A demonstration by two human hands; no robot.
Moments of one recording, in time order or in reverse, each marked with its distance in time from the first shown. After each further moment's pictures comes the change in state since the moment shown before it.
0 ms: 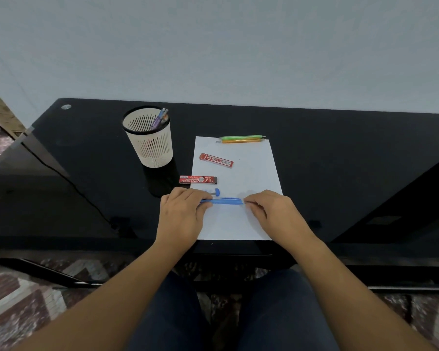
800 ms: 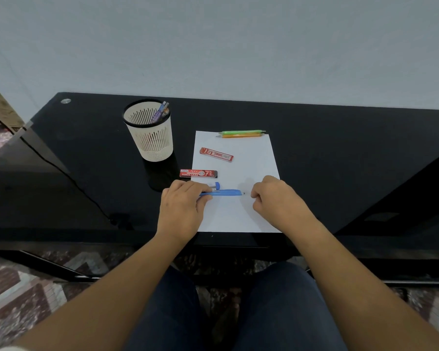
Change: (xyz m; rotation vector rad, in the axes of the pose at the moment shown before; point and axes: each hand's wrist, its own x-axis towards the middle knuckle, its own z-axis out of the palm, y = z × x) left_hand 0.001 0.003 -0.003 0.004 -0.040 -0.040; right_hand 0.019 -0.012 -0.011 -0.300 -0.193 0.152
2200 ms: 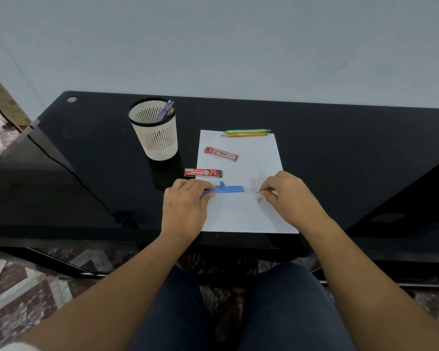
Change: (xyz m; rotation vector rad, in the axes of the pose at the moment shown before) left_hand 0.000 -0.001 0.003 0.013 0.066 -0.005; right_hand 0.002 0.022 0.003 0.149 0.172 -0.052
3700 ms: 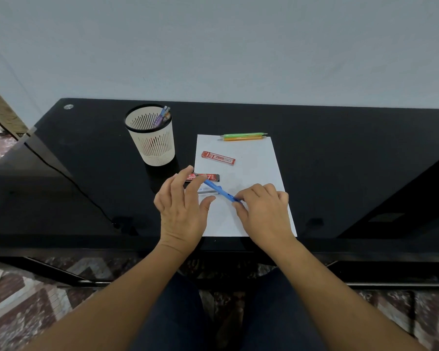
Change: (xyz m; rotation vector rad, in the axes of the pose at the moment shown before) left_hand -0.004 0.009 0.001 0.180 0.247 0.050; right_hand -0.016 -0.050 0.031 -0.146 0.107 0.034
